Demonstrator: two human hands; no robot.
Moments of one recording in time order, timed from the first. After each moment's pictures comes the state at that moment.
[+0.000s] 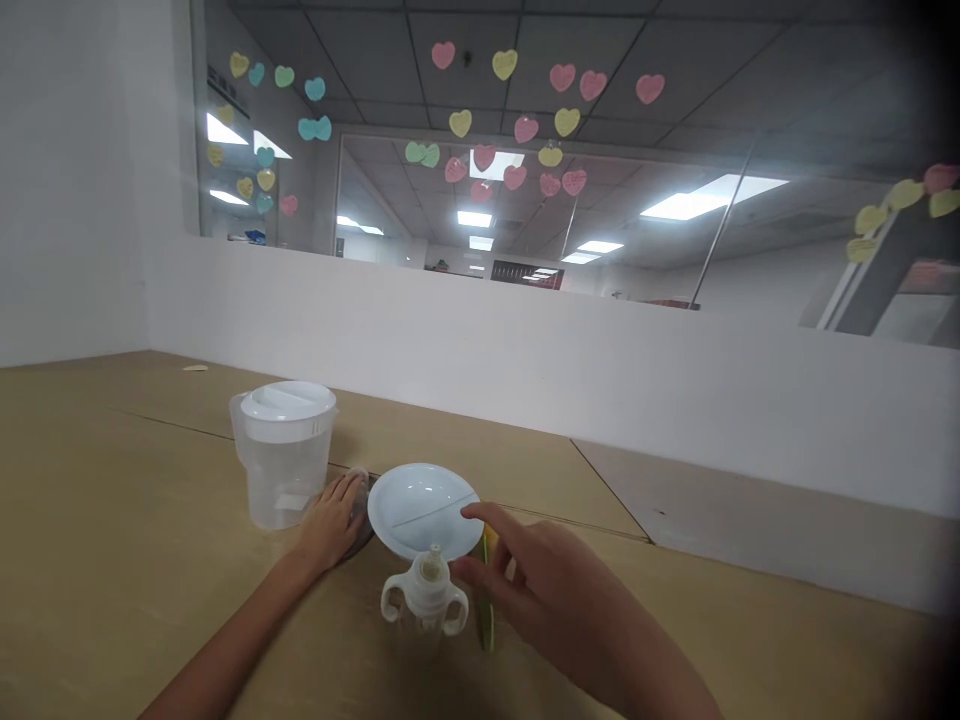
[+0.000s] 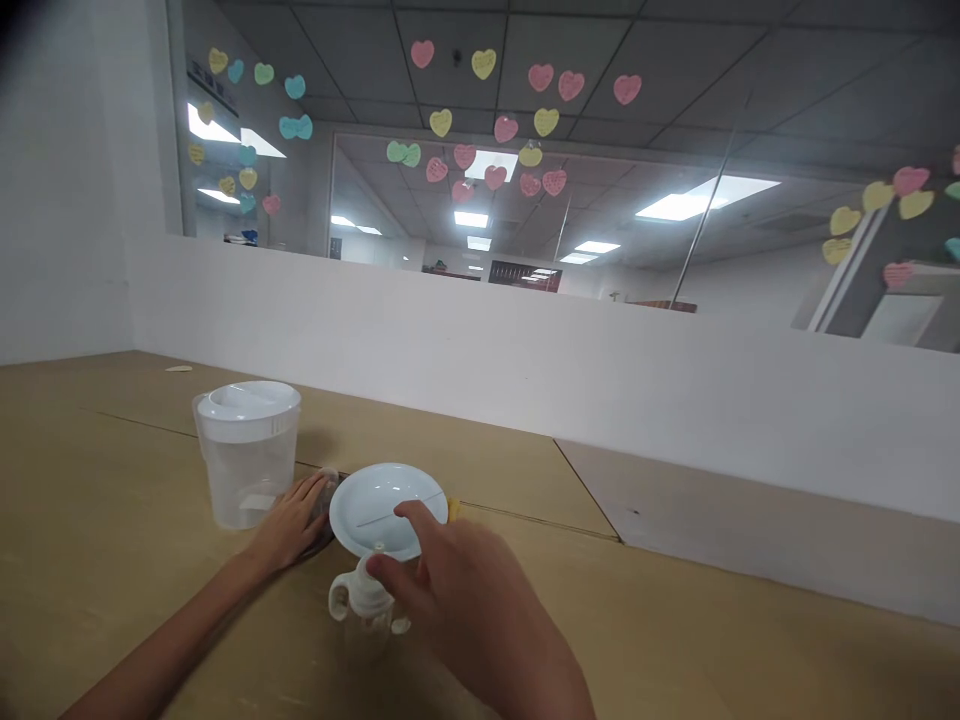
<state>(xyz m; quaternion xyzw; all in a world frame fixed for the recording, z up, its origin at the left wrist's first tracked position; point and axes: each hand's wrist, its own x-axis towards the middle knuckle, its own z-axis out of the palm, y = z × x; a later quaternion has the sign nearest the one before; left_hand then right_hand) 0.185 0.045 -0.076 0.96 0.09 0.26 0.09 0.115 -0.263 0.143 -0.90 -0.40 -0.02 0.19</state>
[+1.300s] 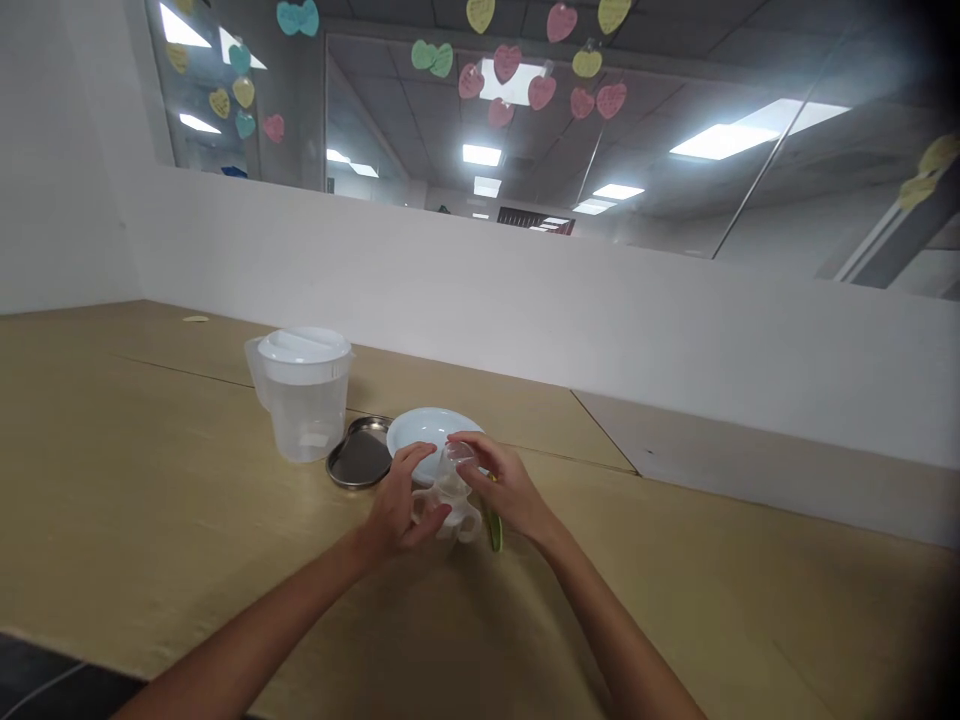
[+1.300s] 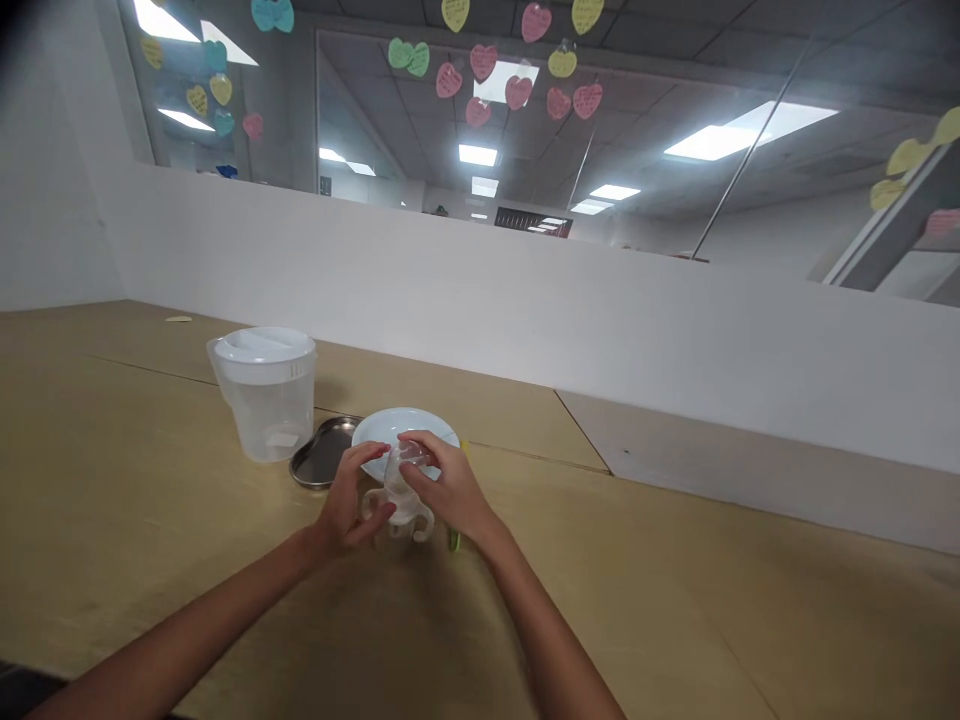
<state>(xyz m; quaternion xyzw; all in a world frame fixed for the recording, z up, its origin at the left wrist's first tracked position) 0.127 -0.056 -0.036 0.77 -0.23 0.52 0.30 0.174 -0.218 0.062 -0.76 -0.45 0.00 0.47</state>
